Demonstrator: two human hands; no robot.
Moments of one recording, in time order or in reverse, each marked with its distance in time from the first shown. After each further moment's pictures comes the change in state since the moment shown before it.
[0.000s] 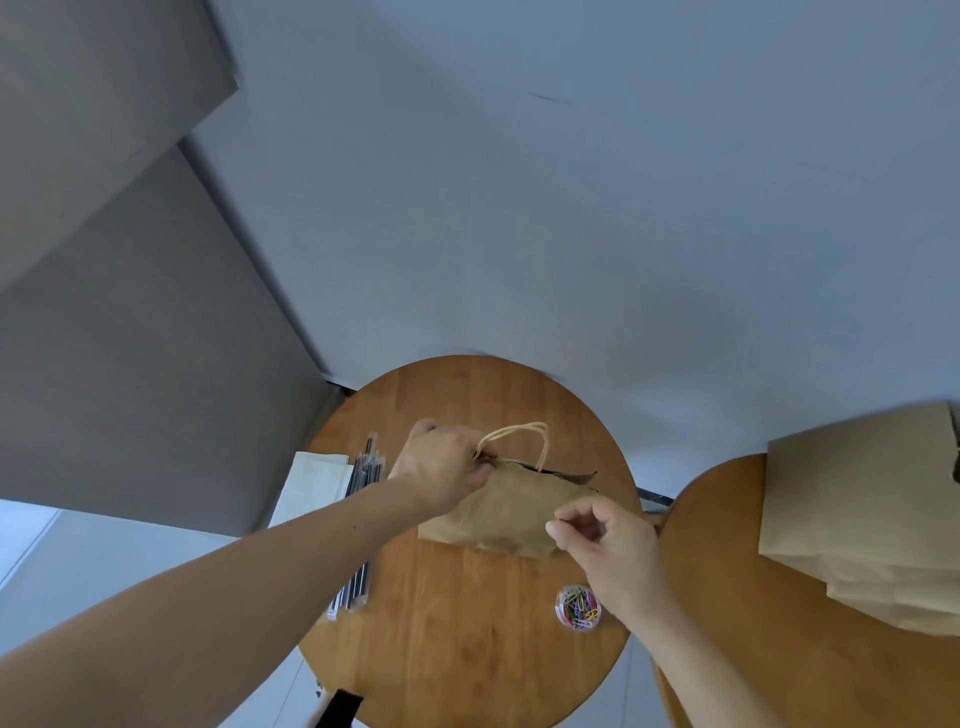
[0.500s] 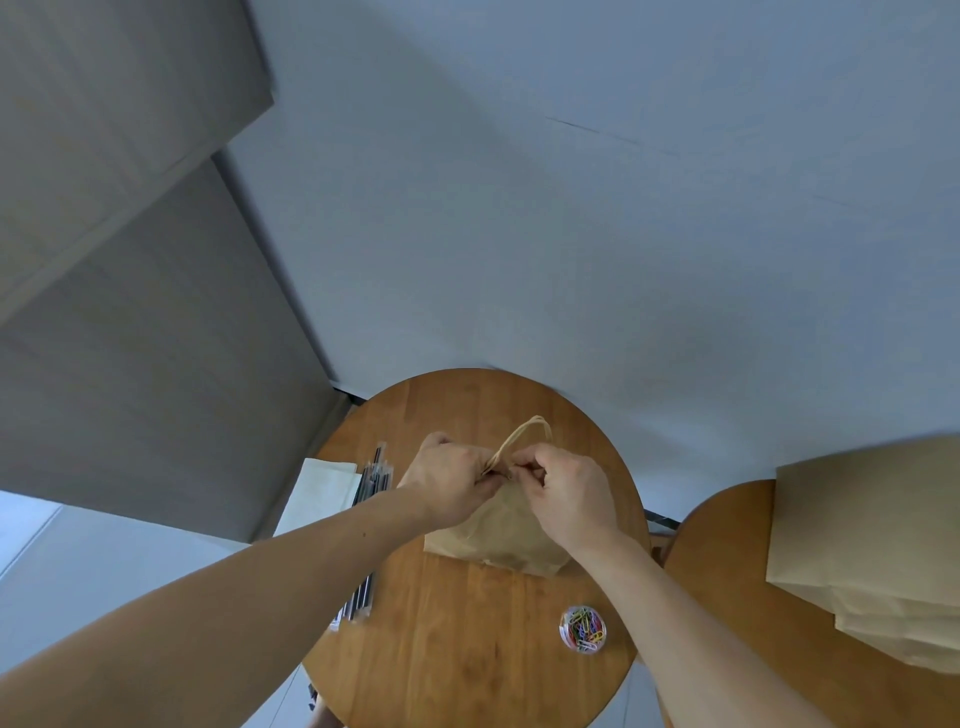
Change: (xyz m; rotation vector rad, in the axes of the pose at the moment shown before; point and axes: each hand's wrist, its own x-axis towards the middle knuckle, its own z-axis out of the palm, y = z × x) left_hand -0.001 -0.008 -0.005 -0.040 -0.060 0.019; right_hand 0.070 -0.048 0.037 -0.357 0.045 -0.372
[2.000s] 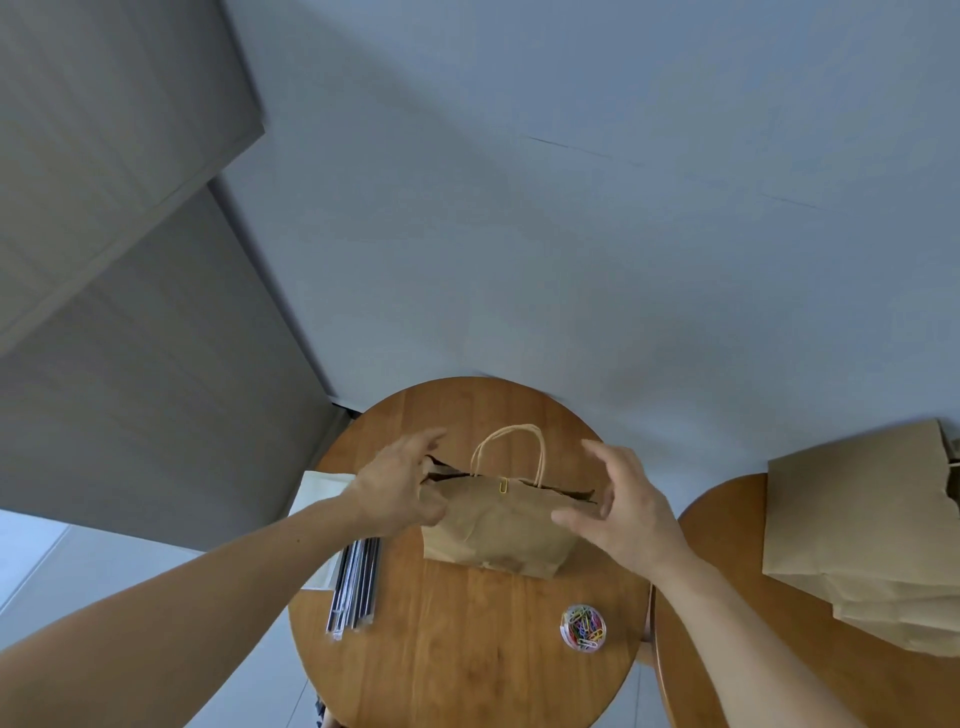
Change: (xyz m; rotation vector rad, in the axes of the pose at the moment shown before) left_hand -0.032 -0.043 -0.017 -0.178 -0.027 -0.167; right_hand -0.036 0.058 -0.048 0.004 -0.098 0.121
